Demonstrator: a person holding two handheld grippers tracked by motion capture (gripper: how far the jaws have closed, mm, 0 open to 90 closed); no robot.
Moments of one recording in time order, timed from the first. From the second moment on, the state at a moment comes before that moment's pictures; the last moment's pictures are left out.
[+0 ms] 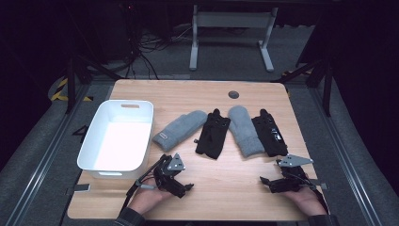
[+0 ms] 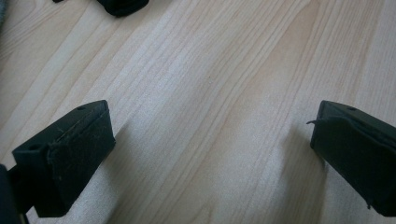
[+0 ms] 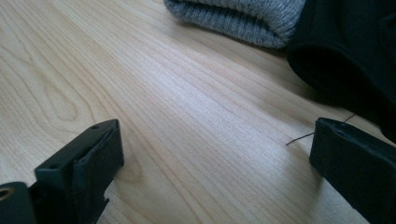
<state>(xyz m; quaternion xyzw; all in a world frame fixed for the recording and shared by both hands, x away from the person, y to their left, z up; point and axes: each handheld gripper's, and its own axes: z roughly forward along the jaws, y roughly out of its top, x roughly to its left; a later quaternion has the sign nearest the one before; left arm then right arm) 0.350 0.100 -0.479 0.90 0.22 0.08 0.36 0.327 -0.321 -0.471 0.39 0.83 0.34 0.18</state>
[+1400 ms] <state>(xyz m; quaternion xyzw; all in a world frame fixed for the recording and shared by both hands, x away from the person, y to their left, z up) 0.353 0.100 -0.479 0.90 0.21 0.07 0.36 0.387 -0.298 -0.415 0.34 0.84 0.39 0.14</state>
